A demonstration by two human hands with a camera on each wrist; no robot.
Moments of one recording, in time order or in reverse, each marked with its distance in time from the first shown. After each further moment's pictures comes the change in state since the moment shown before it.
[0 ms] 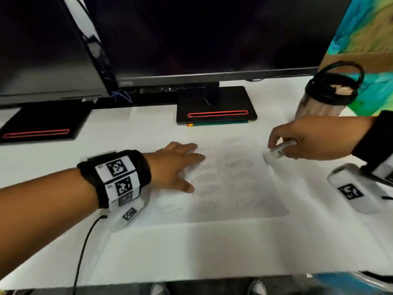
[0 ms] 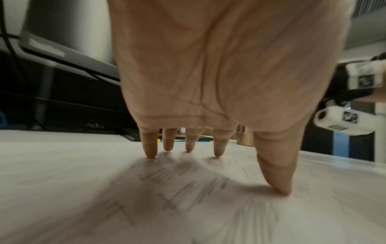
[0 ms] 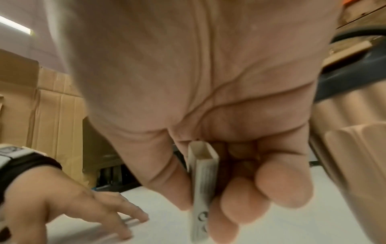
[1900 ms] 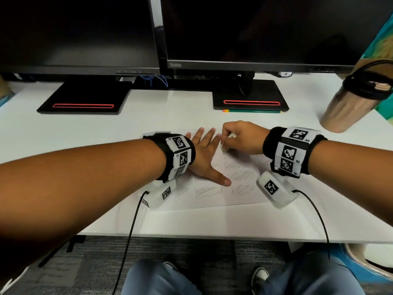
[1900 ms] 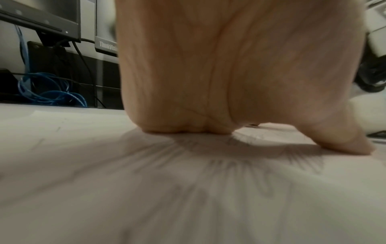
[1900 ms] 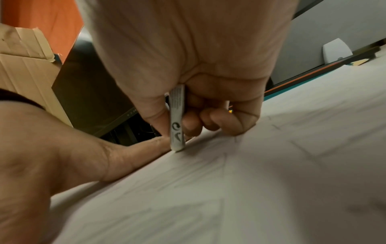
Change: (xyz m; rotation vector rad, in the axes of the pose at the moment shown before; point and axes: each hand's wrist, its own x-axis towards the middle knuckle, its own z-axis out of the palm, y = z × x) left_hand -0.022 -0.015 0.037 0.022 -0.039 -0.166; right_hand 0.101 -0.150 0.056 0.422 0.179 -0.040
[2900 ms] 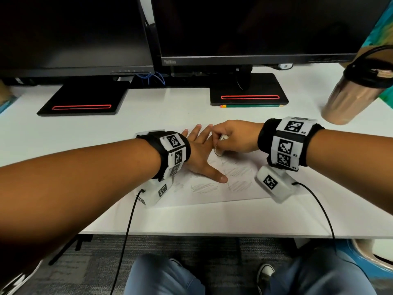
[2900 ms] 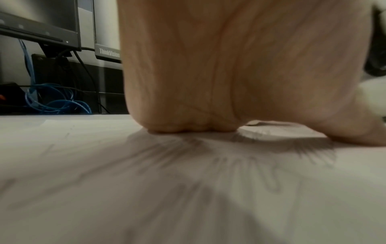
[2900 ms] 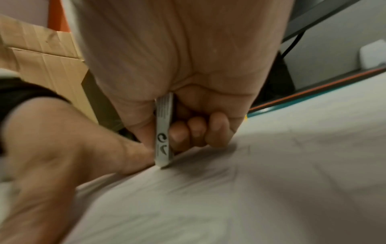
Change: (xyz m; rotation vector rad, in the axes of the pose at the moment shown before) left_hand -0.006 0.004 -0.006 0.021 -0.058 -0.026; right_hand -0.007 -0.015 -0.006 -0.019 -0.179 -0.067
